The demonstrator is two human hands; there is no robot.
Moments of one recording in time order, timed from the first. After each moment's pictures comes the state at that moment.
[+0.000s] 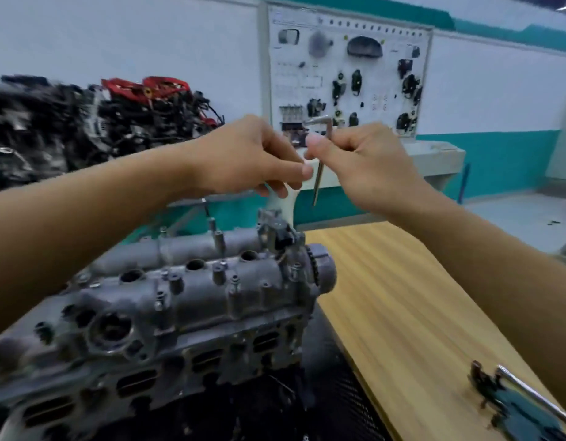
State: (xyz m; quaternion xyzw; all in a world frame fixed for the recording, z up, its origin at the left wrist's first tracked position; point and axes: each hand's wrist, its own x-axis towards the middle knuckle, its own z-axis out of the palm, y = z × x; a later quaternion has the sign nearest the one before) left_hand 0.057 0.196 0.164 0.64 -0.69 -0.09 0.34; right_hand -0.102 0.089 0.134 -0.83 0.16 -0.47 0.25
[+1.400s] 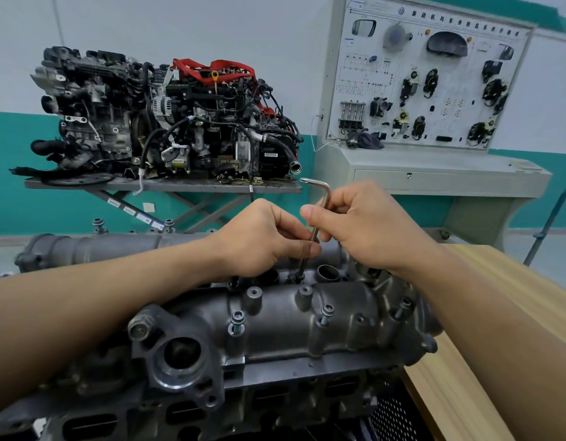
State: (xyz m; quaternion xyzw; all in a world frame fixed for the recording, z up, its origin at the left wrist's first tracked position) left_hand 0.159 0.216 0.054 0.67 -0.55 -0.16 0.47; right_hand 0.022 0.101 0.081 -0.90 0.11 -0.30 0.30
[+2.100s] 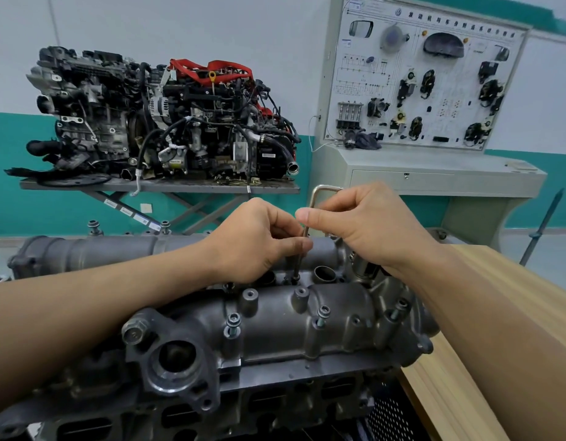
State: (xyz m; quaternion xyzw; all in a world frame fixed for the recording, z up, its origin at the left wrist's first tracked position) left_hand 0.157 0.221 0.054 0.68 -0.58 -0.09 0.44; right_hand 0.018 0.100 0.081 -0.86 0.14 -0.33 0.36
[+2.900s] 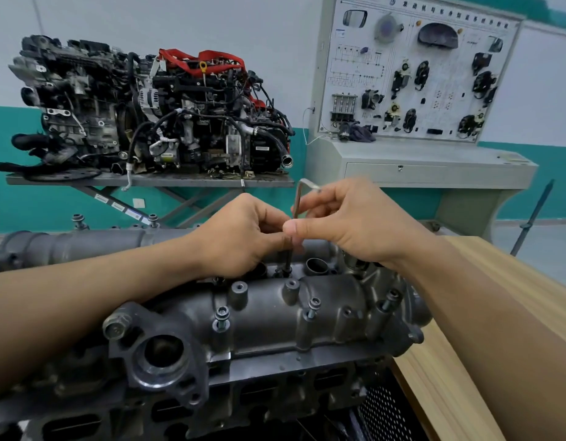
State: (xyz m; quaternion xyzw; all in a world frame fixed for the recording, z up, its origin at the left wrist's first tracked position) left_hand 0.159 0.222 0.051 0.66 -0.59 -0.14 0.45; right_hand 0.017 0.096 0.081 -0.88 0.11 -0.24 0.40
